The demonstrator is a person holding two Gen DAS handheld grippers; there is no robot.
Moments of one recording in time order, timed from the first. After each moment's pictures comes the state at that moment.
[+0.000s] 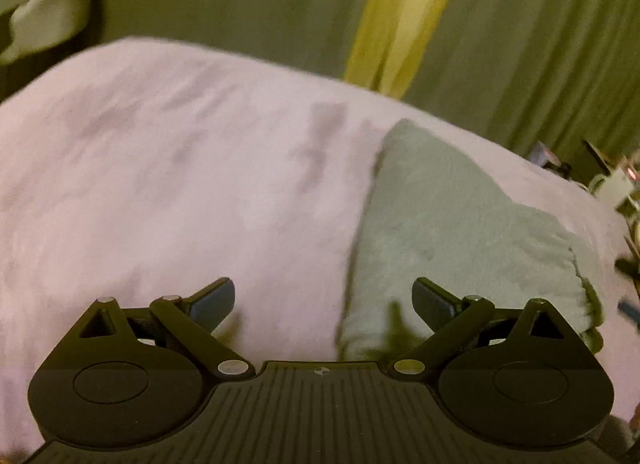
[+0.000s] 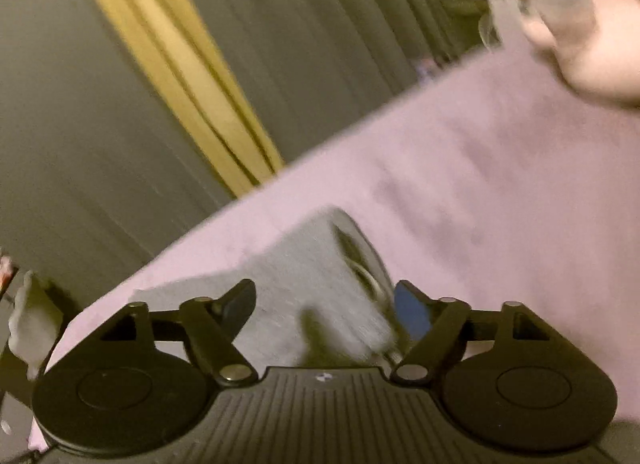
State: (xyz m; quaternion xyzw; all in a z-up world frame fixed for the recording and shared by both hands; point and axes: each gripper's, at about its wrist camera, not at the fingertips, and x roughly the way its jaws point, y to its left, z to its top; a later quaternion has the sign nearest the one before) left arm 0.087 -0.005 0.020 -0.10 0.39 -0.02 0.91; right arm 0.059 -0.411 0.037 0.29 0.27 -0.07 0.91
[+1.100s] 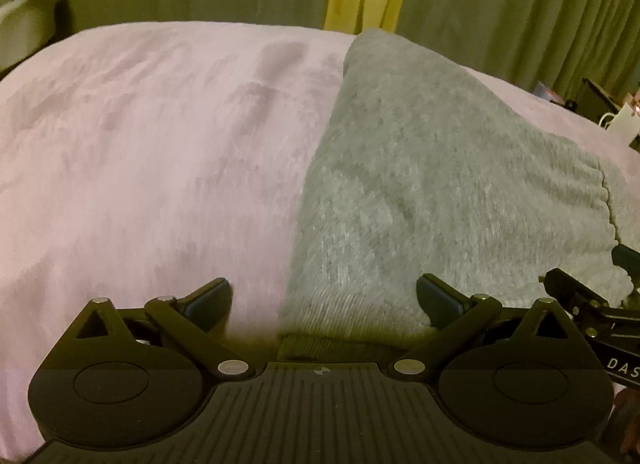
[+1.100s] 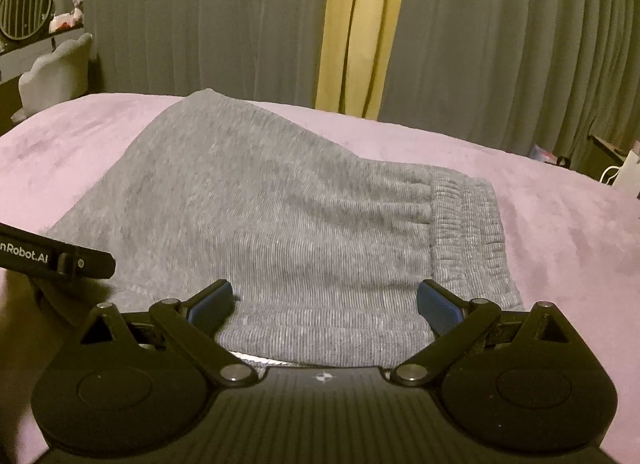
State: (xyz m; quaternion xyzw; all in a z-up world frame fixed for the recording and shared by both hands) left arm 0.113 -0.048 -0.047 -0.05 0.43 -0.03 0.90; right arm 0.066 -0.312 -0.018 -0.05 0.34 0.05 0.94
